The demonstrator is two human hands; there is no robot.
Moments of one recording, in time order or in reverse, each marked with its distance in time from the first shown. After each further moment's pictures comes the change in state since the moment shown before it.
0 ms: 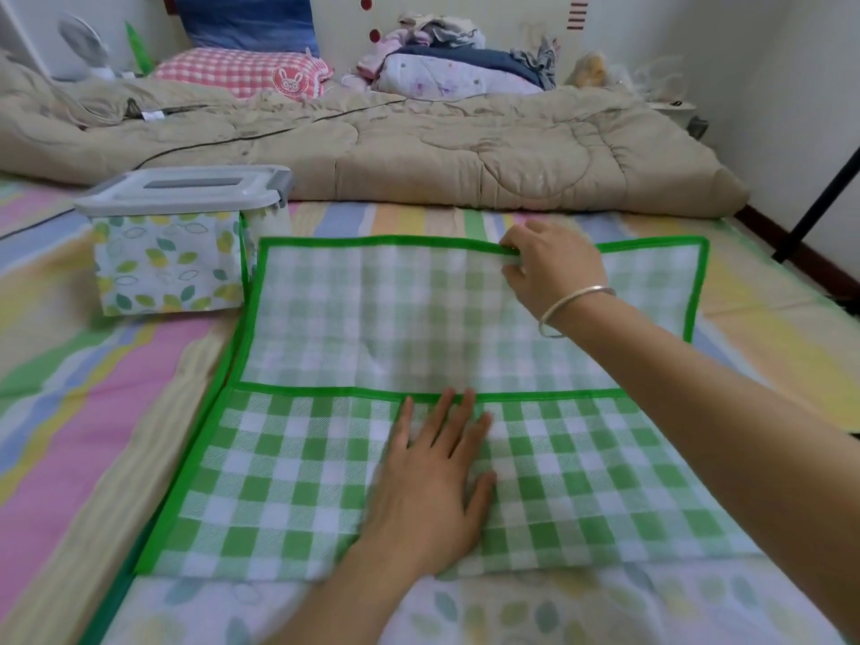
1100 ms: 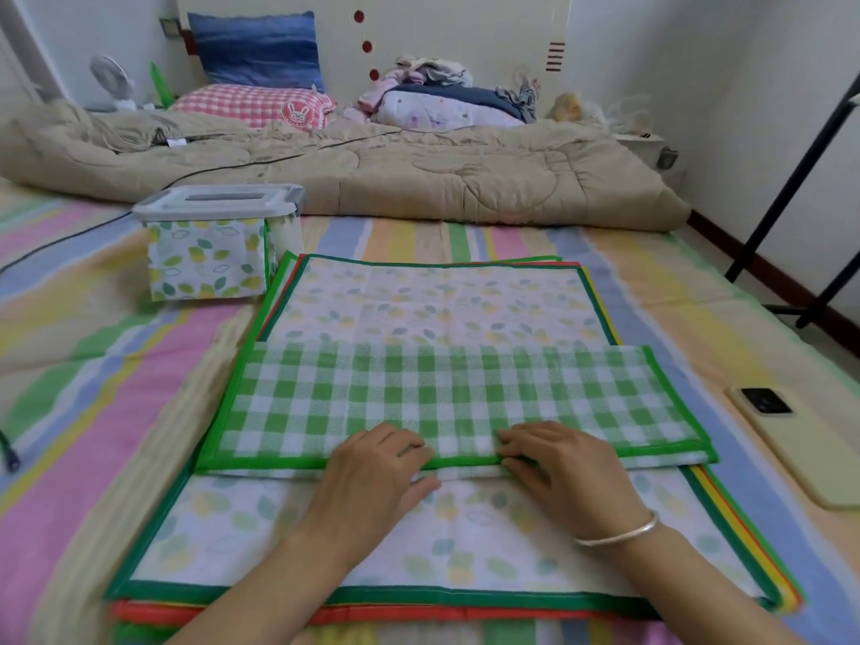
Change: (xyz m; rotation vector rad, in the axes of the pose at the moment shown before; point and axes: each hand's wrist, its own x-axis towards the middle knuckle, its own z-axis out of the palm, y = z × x) left_hand -0.080 0.008 -0.047 0.076 0.270 0.202; right_hand -0.251 -0.005 0.007 0.338 0.114 -0.222
